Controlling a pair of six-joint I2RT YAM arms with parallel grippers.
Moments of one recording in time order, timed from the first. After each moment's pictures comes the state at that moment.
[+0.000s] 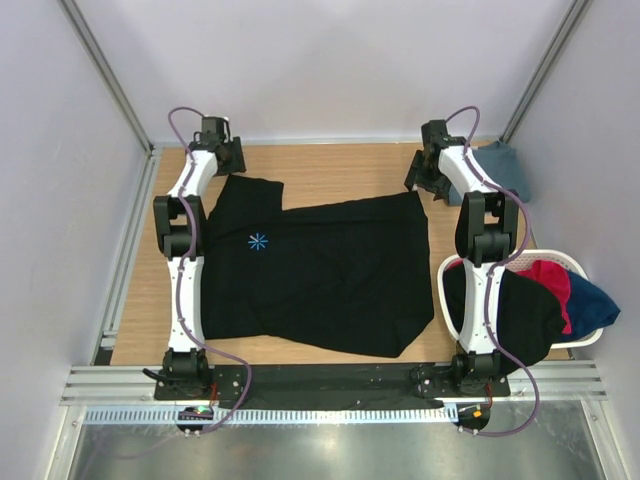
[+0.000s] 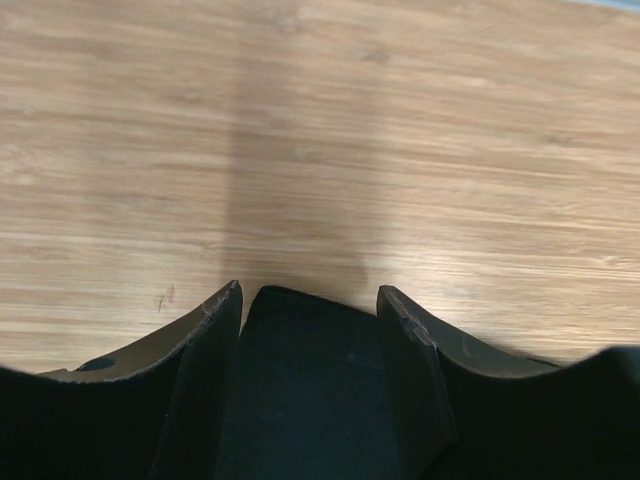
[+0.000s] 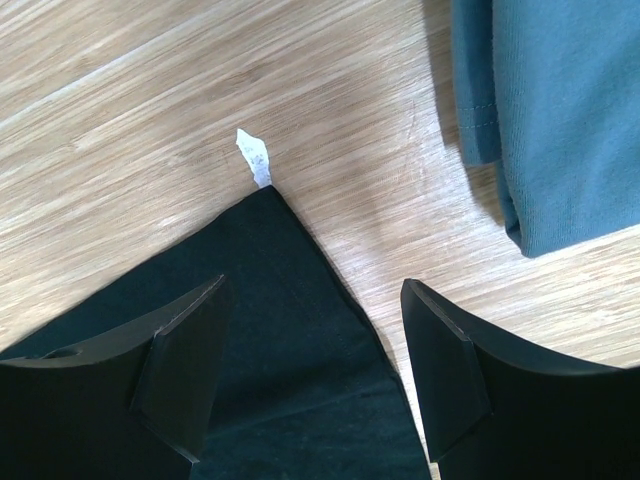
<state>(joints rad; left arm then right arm) -0.02 2.57 2.32 -0.58 0.03 -0.18 0.08 2.29 1.99 -0.83 0.17 0.45</state>
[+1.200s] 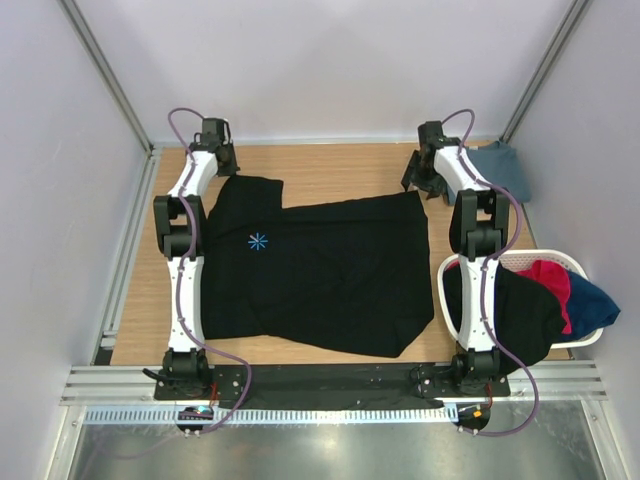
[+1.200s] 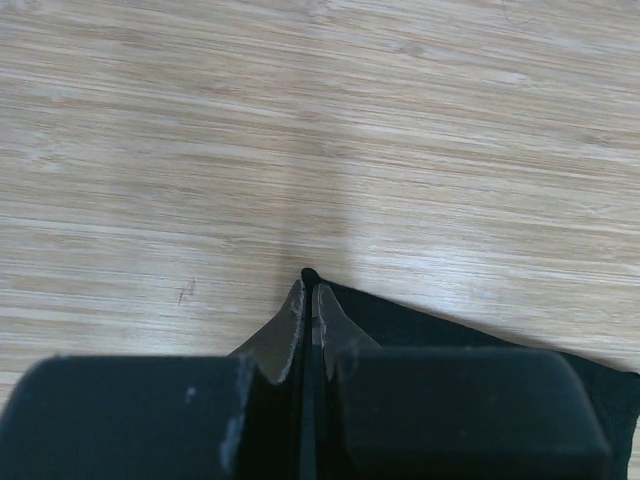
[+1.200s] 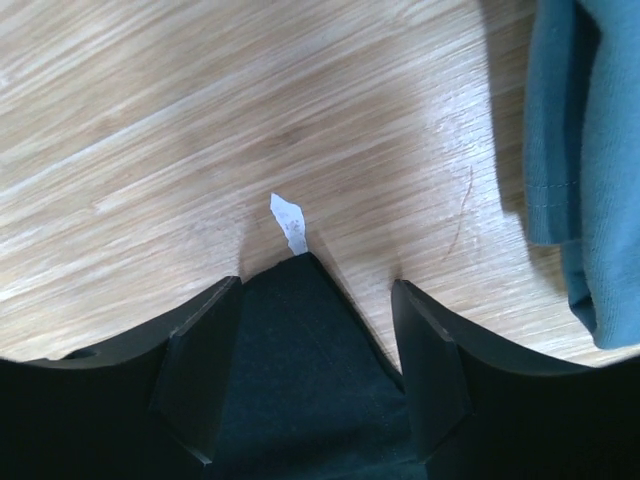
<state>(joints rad) -0.02 2.57 2.30 -0.58 -0.02 -0.17 0.08 2.41 2.10 -0.82 0.14 0.47</state>
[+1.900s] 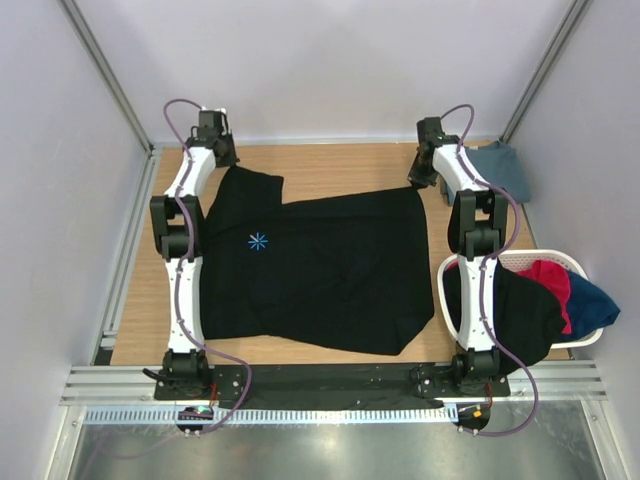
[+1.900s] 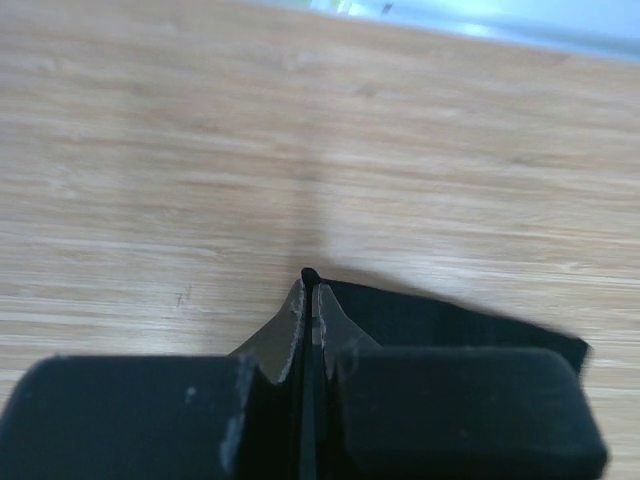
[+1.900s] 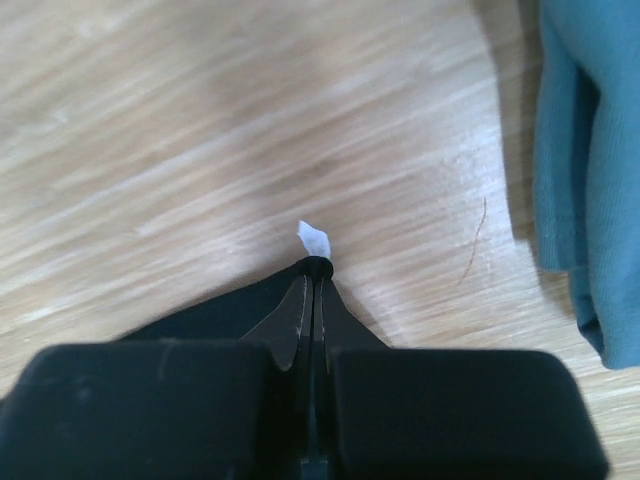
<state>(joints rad) -0.02 2.54 2.30 -0.56 0.01 -0.17 0.08 2.43 2.13 -0.80 0.15 0.48</state>
